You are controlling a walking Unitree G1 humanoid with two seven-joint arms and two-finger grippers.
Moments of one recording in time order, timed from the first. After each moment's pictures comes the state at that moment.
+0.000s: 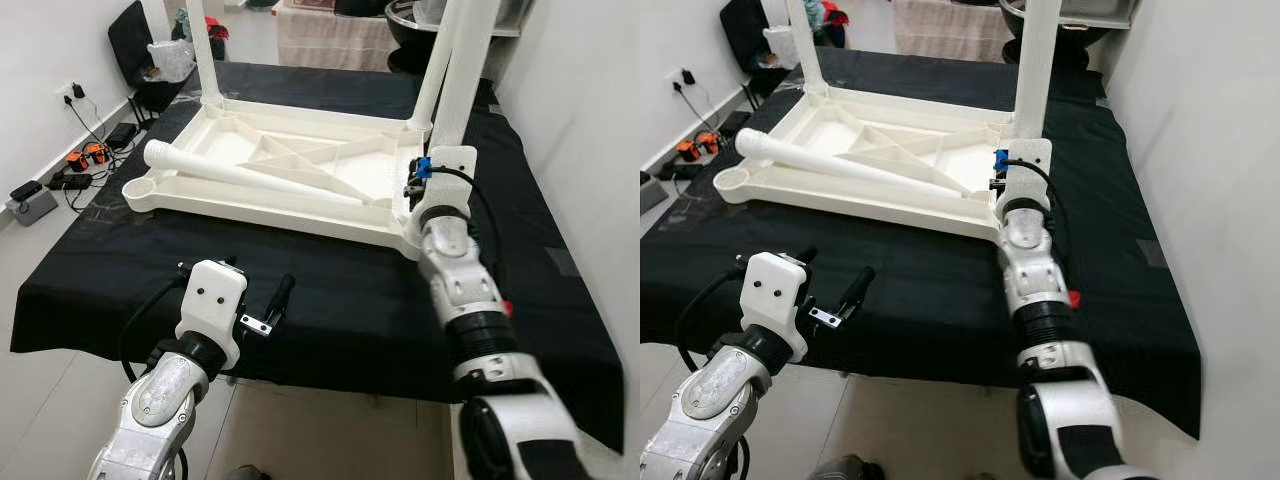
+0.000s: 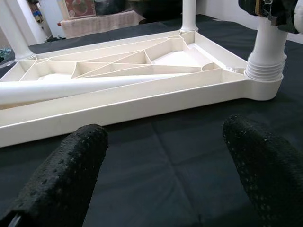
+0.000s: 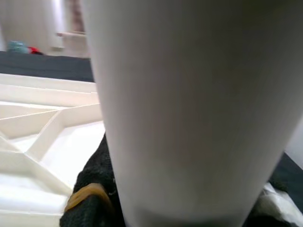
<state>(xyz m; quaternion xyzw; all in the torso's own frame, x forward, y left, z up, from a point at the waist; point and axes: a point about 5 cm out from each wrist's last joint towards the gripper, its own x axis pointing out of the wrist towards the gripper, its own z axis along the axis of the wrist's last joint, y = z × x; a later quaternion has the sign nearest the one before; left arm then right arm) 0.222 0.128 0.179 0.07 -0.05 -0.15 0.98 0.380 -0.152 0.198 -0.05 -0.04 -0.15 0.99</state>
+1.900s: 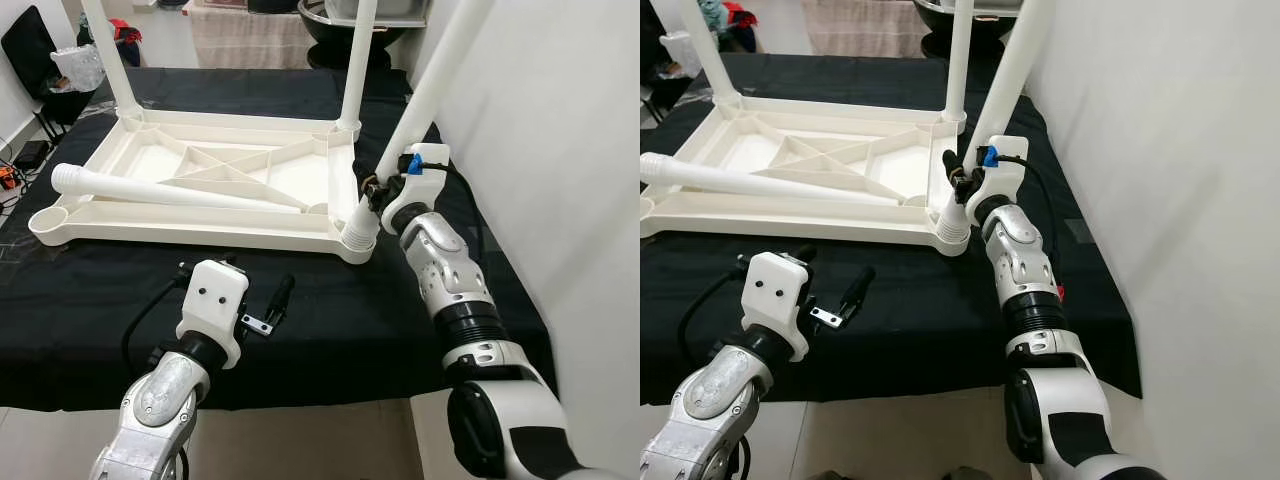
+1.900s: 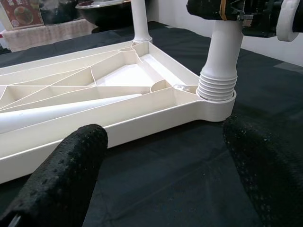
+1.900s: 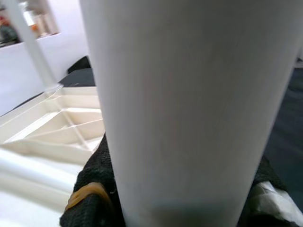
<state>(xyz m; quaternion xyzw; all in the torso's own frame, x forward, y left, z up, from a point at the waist) 0.222 0.127 0.177 0.08 -0.05 -0.15 0.98 0.389 -0.119 0.197 0.08 -0.04 0.19 0.98</state>
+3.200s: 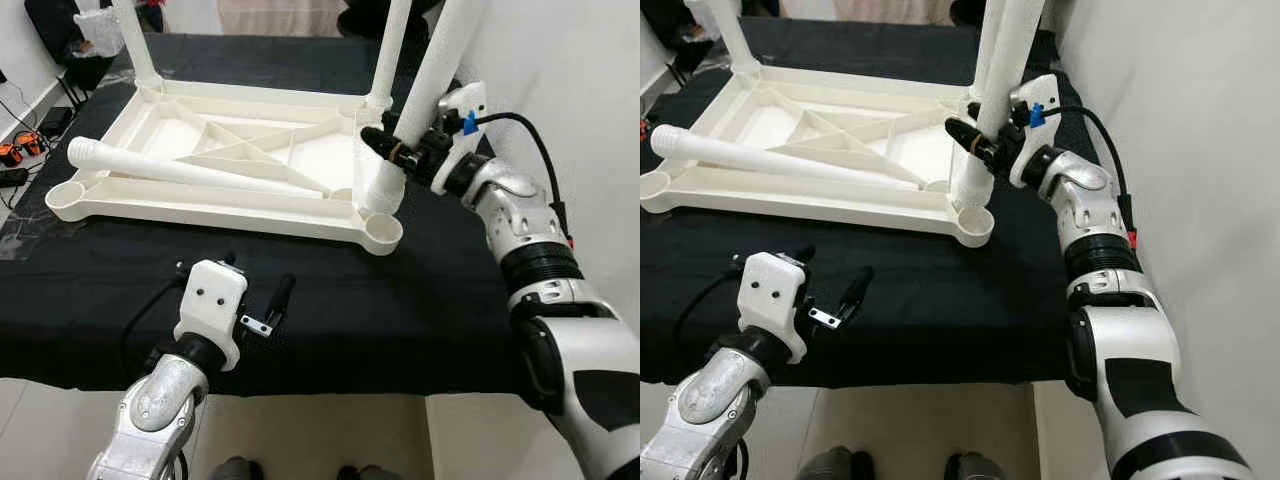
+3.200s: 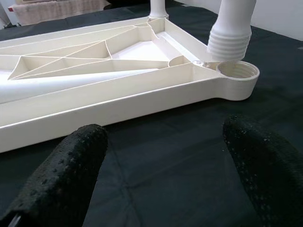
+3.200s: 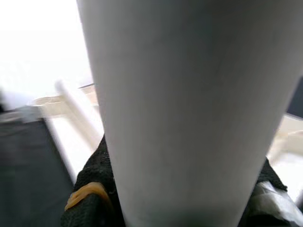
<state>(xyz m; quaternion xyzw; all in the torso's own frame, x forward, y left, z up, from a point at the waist) 0.215 0.126 0.183 0.08 -0.05 -0.15 0.98 0.394 -0.170 0.255 -0.01 -0.08 0.41 0.91</state>
